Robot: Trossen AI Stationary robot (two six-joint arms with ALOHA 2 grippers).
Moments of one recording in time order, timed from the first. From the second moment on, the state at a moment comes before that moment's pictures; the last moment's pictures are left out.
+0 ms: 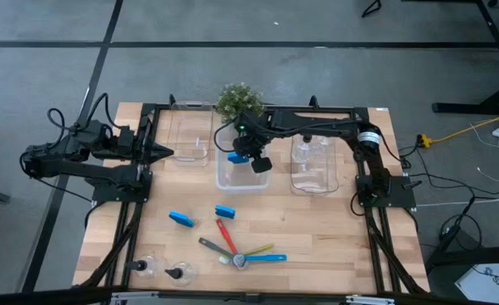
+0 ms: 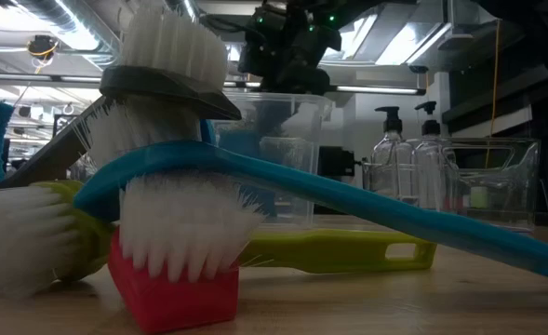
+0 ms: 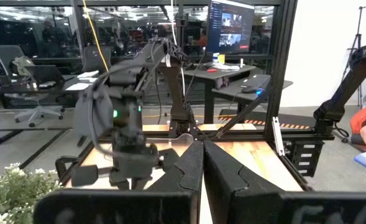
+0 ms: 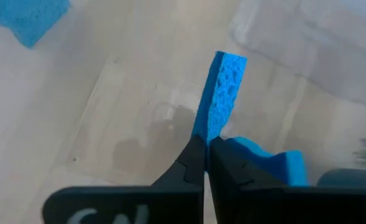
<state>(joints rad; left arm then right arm) 0.00 0.39 0.78 -0.39 -0.01 -0.01 -0.25 2.04 1.81 -0.82 -0.17 -0.66</state>
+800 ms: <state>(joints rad) 0.00 0.39 0.78 -0.39 -0.01 -0.01 -0.25 2.09 1.81 -0.81 -0.17 -0.63</state>
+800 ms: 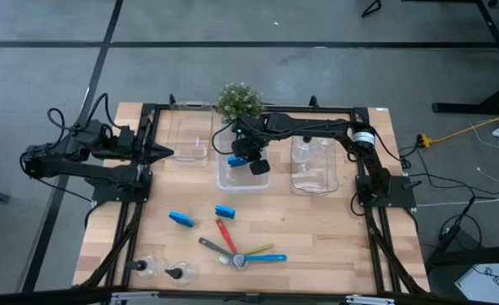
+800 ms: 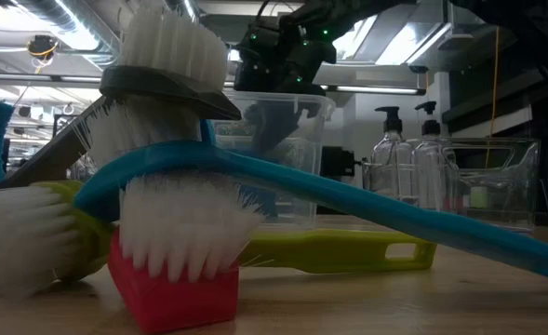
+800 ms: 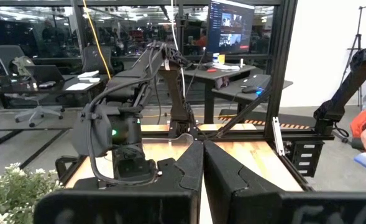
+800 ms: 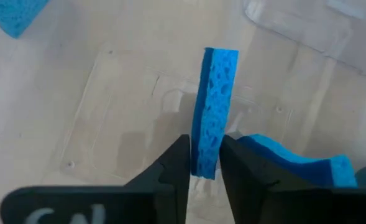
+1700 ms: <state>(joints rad) 0.00 0.39 0.78 -0.39 -0.01 -0.01 -0.24 2.09 2.15 -1.19 -0.12 -0.55</state>
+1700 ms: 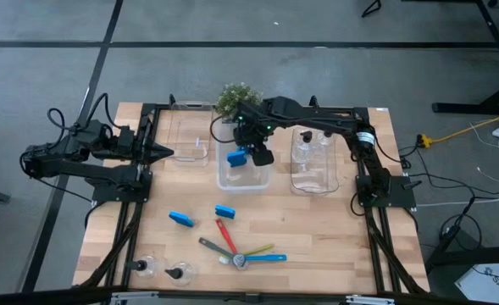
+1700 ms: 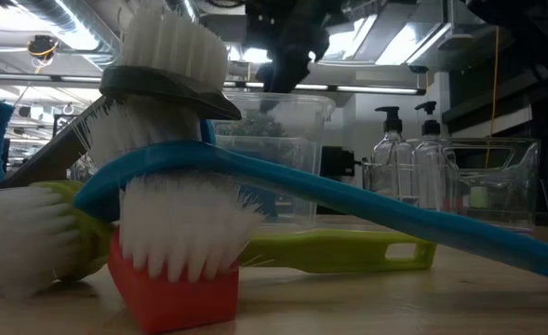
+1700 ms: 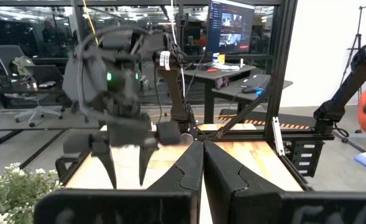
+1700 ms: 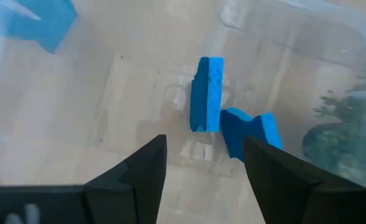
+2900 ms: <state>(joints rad) 0.00 0.39 0.78 -0.39 -0.01 0.00 0.18 2.03 2.35 -1.57 -0.12 -0.13</state>
